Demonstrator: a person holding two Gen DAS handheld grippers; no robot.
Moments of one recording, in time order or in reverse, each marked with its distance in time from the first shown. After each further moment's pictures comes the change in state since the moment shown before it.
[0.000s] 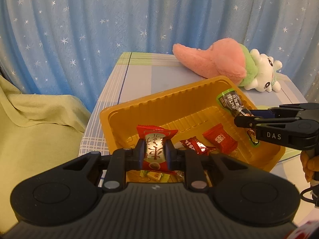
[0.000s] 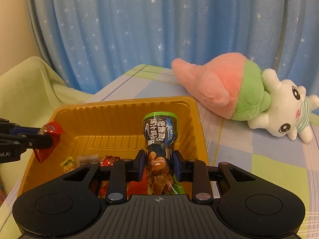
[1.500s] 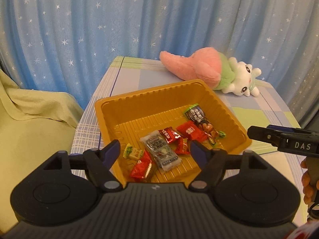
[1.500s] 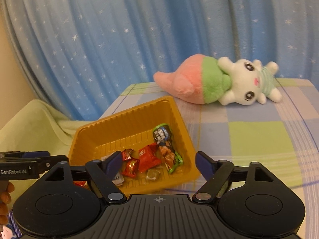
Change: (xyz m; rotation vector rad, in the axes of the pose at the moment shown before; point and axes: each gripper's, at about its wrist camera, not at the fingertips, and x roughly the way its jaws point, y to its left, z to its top) left arm -0.069 -0.018 -0.026 -0.040 -0.045 -0.061; right arm -0.108 -0.012 -0.046 0.279 -0.104 0.014
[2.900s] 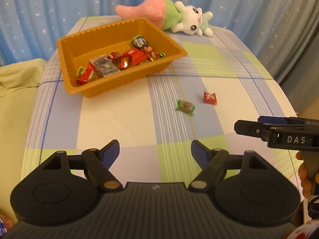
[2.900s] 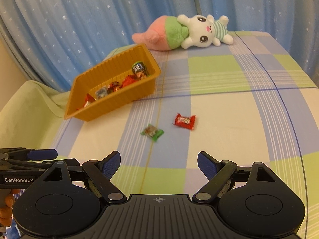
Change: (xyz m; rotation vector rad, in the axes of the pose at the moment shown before) left arm -0.066 -0.089 -0.118 0.091 0.207 -0.111; right arm -0.125 -0.016 -0.117 0.088 0.161 -0.084
